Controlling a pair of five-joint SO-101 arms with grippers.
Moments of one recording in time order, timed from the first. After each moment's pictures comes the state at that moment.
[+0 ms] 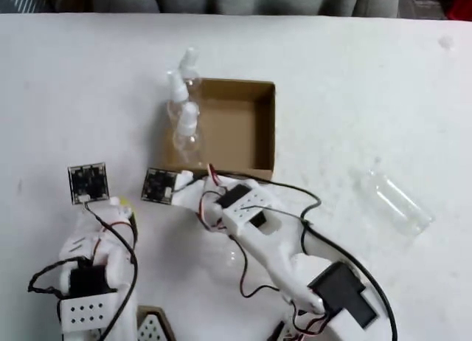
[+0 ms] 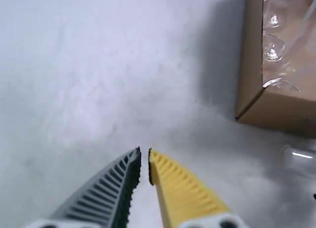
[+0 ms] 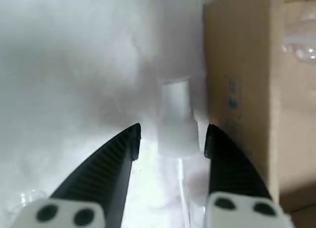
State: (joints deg) left arm -14.2 -94.3 96.3 51.9 3.6; right arm -41.3 -4.7 45.0 33.4 44.0
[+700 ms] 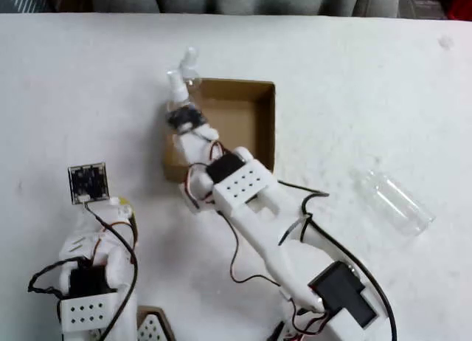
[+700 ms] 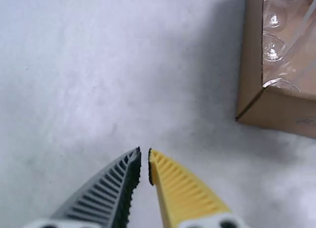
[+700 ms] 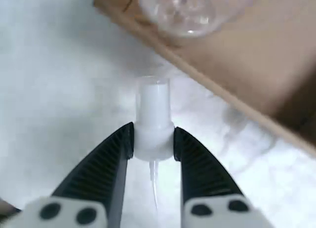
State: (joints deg) left arm -14.2 -94.3 96.3 51.9 3.6; right arm -41.3 -4.6 23.3 63.6 -11.8
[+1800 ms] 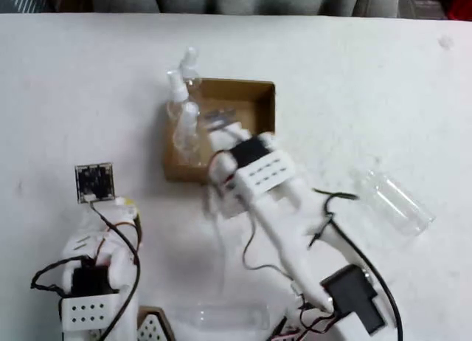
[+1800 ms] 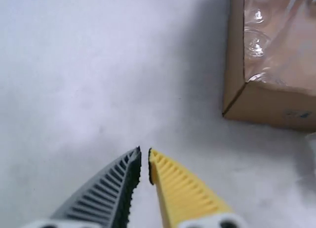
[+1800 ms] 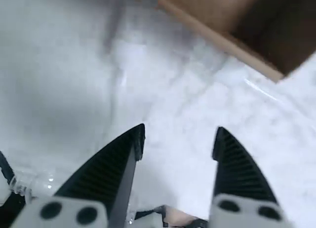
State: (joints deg) left arm -11.5 -94.3 96.3 51.9 3.6; right arm -30.4 -8.3 21.5 83.5 -1.2
